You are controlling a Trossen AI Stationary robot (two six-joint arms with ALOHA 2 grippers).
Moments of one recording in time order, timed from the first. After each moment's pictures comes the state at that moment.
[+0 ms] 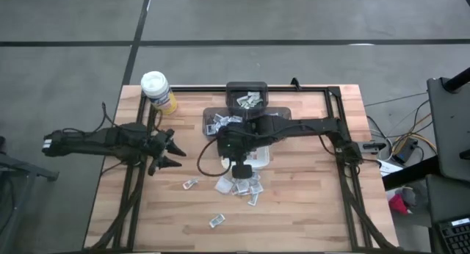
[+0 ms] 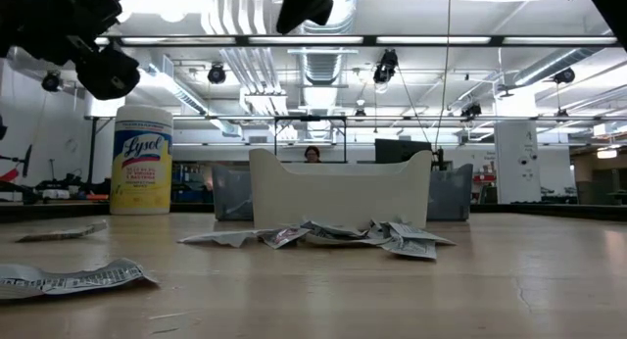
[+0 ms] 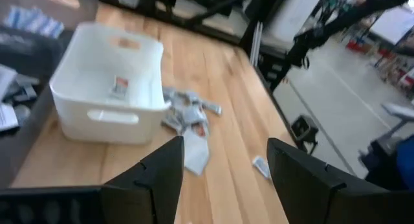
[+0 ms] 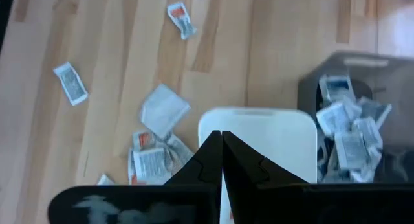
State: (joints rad) left arm 0.01 0.39 0.33 -0.30 0.30 -0.31; right arm 0.11 2.11 2.25 -1.20 0.01 -0.01
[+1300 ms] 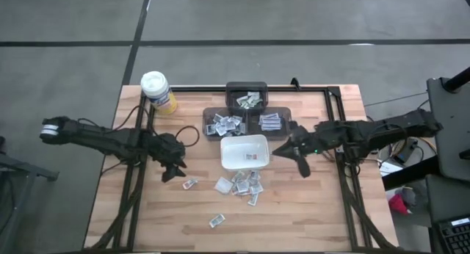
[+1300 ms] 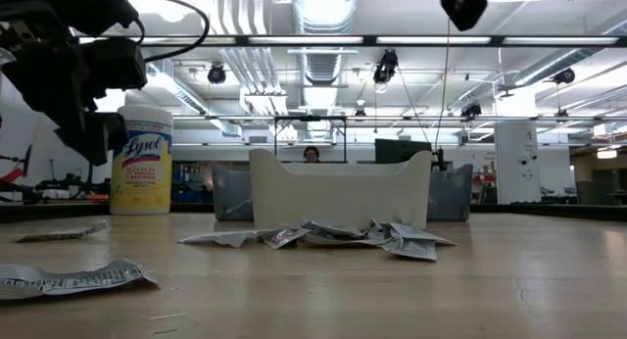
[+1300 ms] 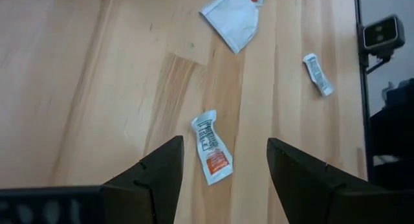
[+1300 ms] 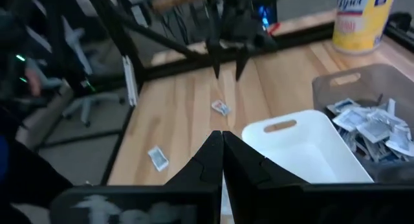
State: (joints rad) left arm -0.05 0.78 0.41 -0.46 0.30 -0.44; right arm 0.18 1.00 0.83 -0.17 0.03 0.35
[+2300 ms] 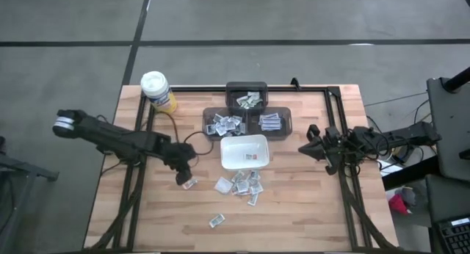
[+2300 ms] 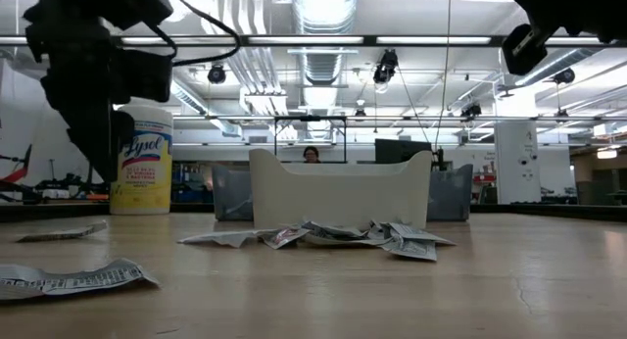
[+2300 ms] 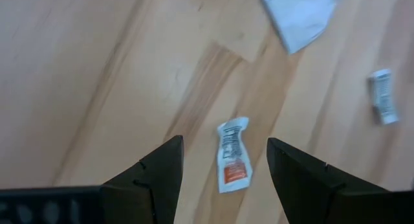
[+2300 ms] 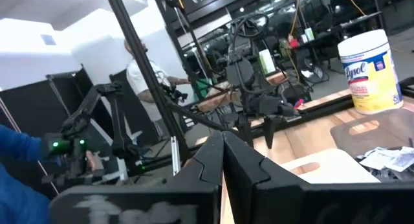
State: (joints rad) left arm -0.15 1.10 0.61 -0.57 0.12 -0.66; right arm 0.18 0.36 0.17 0.37 0.03 0.44
